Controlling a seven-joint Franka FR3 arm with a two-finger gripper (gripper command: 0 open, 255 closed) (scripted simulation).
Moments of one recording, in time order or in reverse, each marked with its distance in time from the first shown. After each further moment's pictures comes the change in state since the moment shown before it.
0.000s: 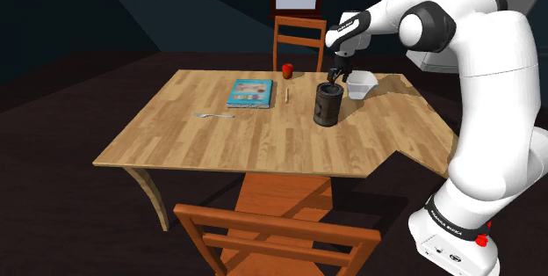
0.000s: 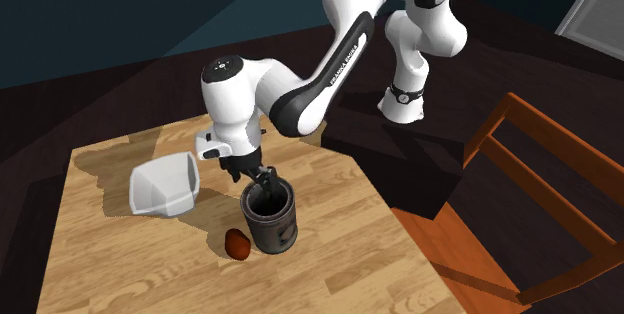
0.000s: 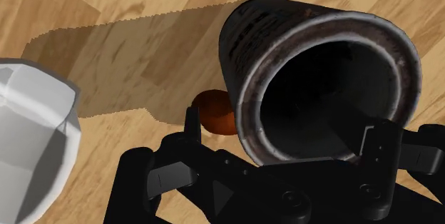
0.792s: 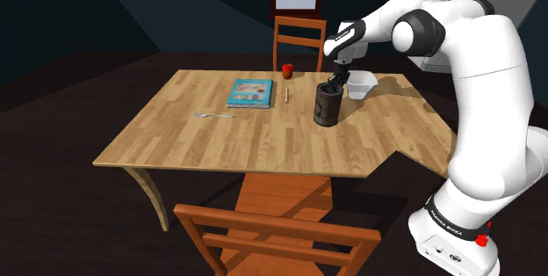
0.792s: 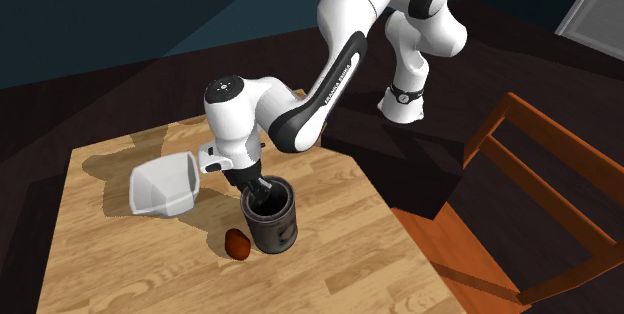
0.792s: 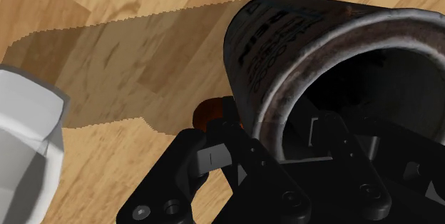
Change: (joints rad) arm -0.012 0.071 0.010 0.011 0.016 0.059 -0.010
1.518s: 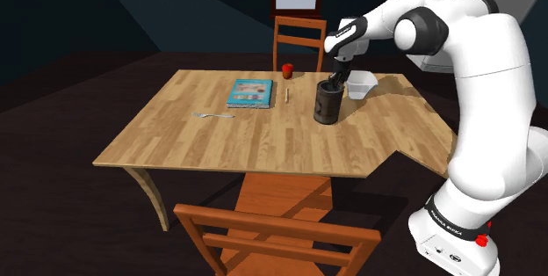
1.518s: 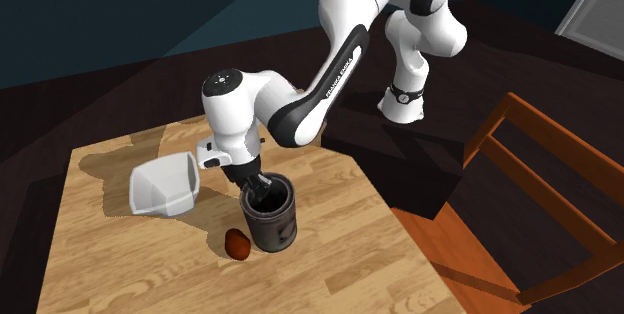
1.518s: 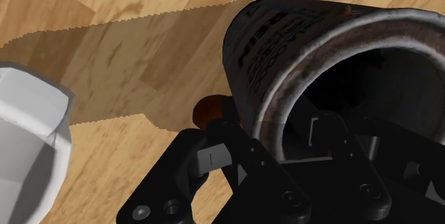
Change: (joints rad) arm 0.003 -0.022 -0.004 0.003 -0.006 -0.028 0.003
